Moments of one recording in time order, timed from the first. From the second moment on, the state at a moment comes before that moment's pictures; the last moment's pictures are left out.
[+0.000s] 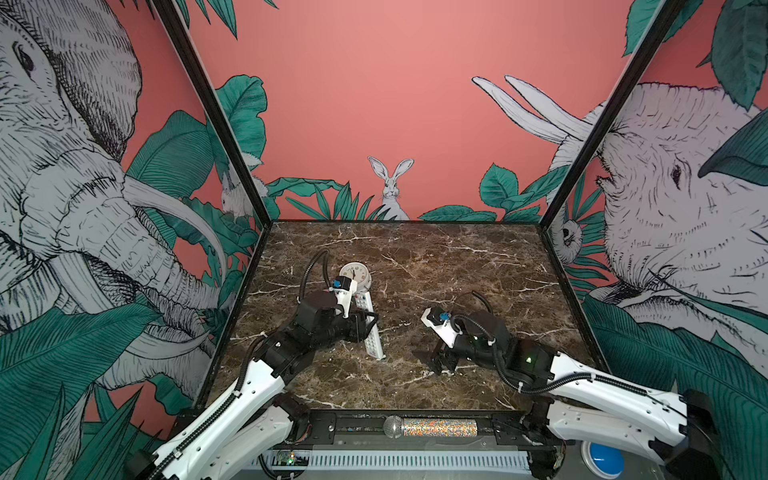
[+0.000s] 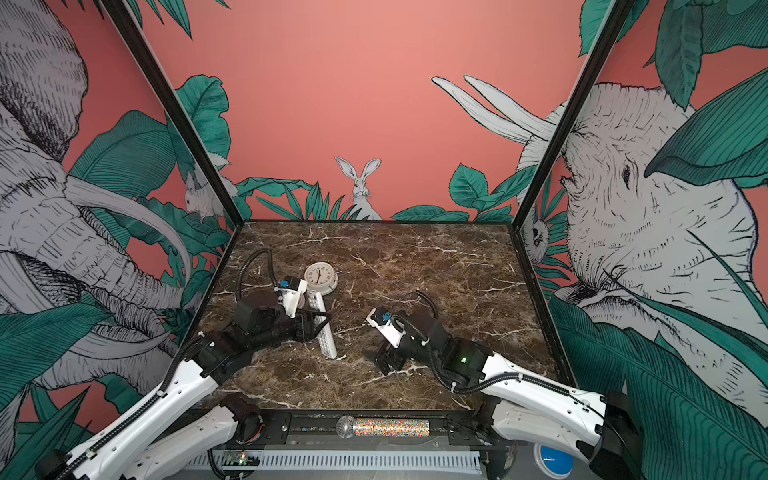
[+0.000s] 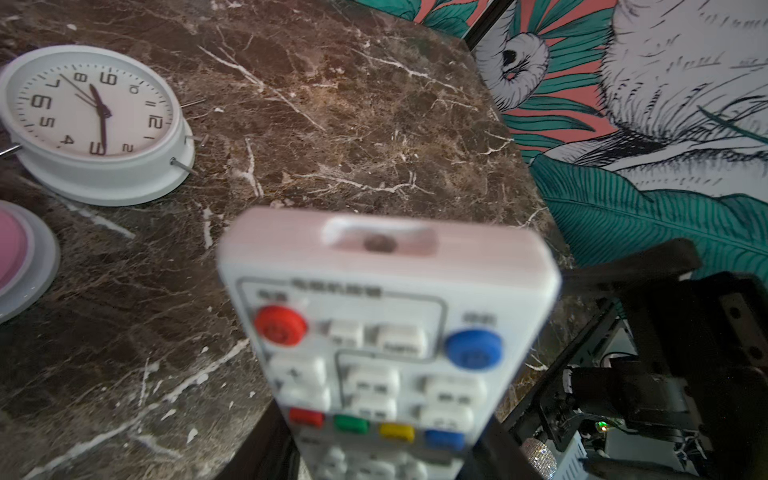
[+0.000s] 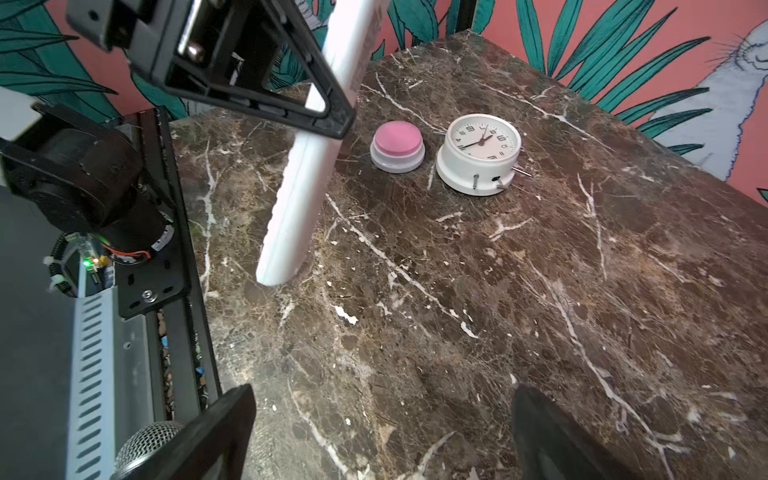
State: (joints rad) left arm -0.63 0.81 0.71 -0.51 0.20 -0.51; right arm 1.02 0.95 0.66 -0.23 -0.05 -0.04
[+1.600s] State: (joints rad) left arm -0.77 1.38 0.85 -0.68 -0.10 -0.71; right arm 0.93 1.01 0.61 -0.16 -0.07 -0.06
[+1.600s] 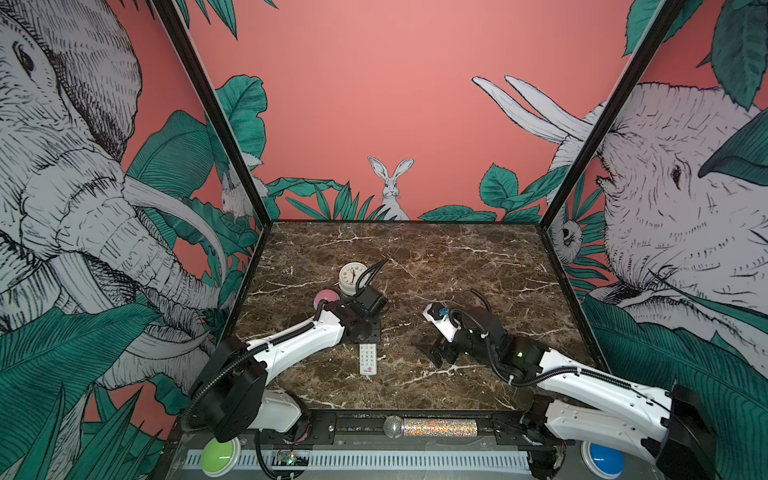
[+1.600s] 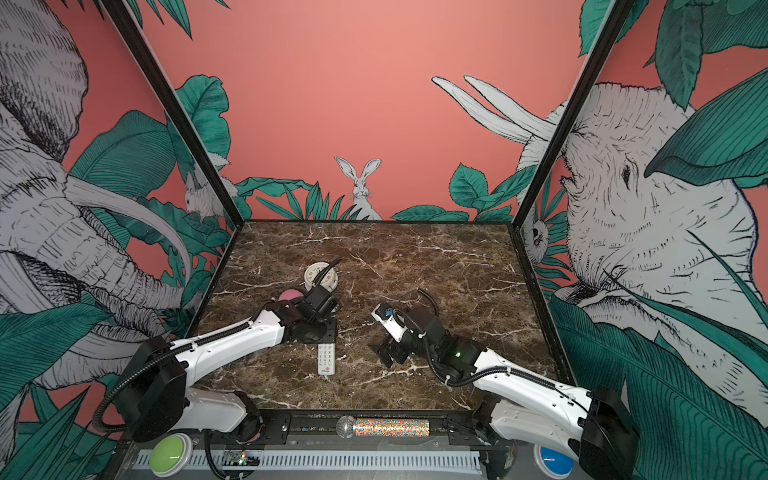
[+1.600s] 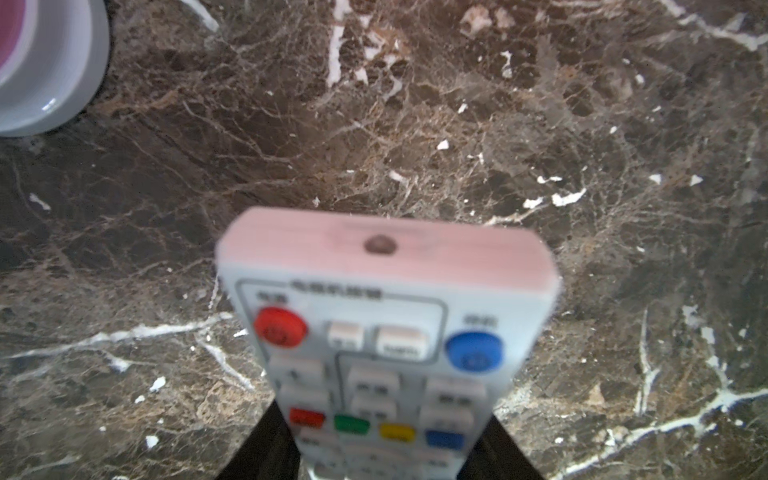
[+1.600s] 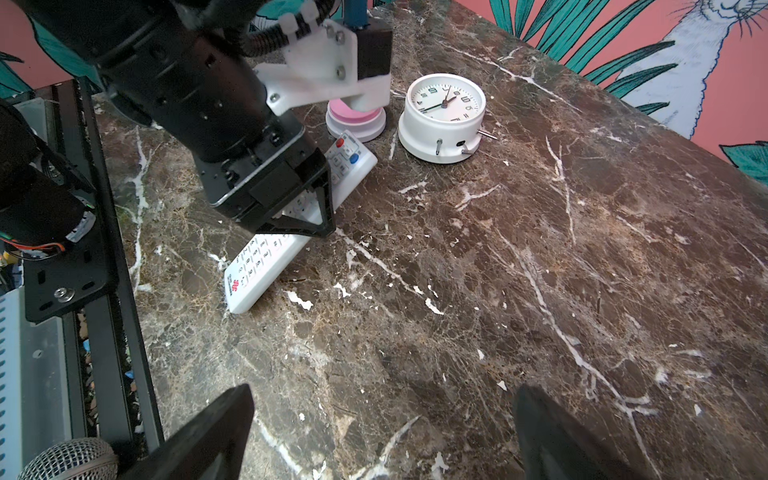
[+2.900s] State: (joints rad) left arm -0.77 1.57 0.86 -0.57 -0.12 -0.76; right arm 0.89 1.01 0.59 -0.15 -0.11 -0.06
